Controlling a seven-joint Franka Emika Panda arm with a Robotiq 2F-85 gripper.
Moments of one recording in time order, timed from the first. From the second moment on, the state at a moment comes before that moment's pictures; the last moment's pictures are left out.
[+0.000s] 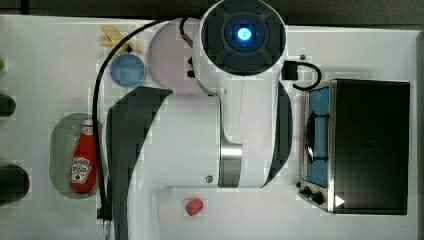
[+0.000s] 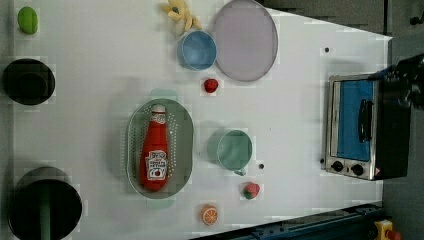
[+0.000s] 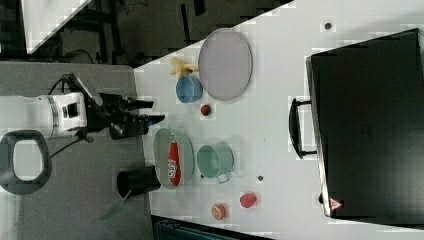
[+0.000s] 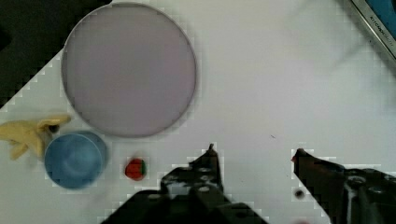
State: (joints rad) arm -0.02 0.02 0.02 -1.77 0.01 0.19 -0.05
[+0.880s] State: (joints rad) arm -0.12 -0.21 0.27 -1.81 0.03 0.11 -0.01
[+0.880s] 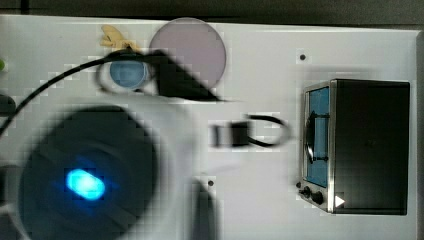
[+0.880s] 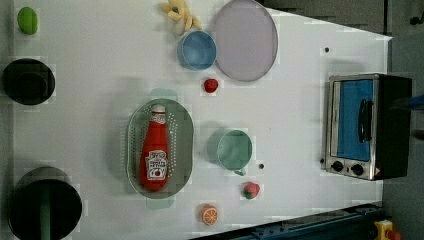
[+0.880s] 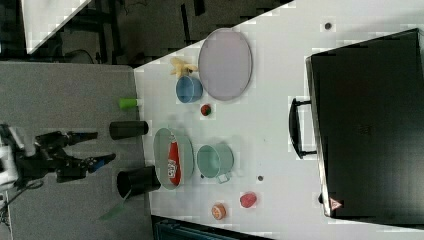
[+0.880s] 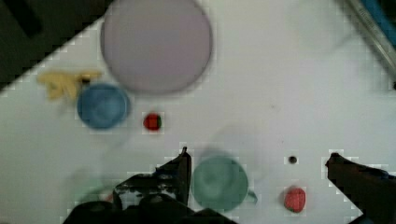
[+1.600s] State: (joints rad) arm -0.06 0.02 0.67 -1.92 0.03 0.18 -0.01
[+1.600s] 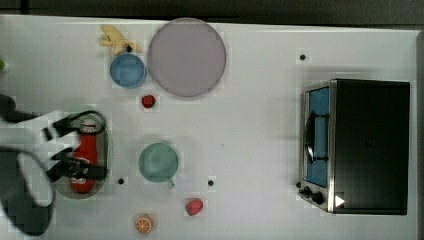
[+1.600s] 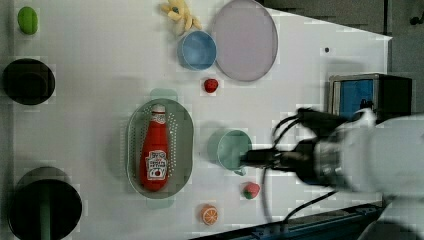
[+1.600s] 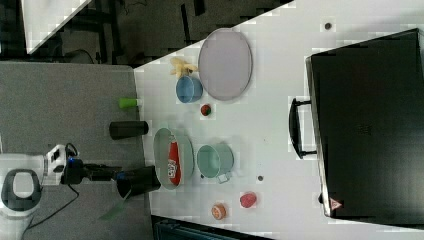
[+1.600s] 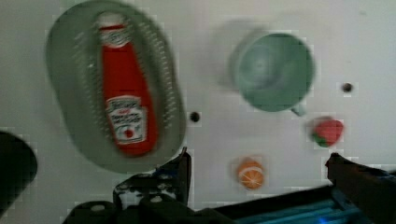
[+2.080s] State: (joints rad) arm -0.01 0.06 0.82 -2.08 0.00 0.60 -0.01
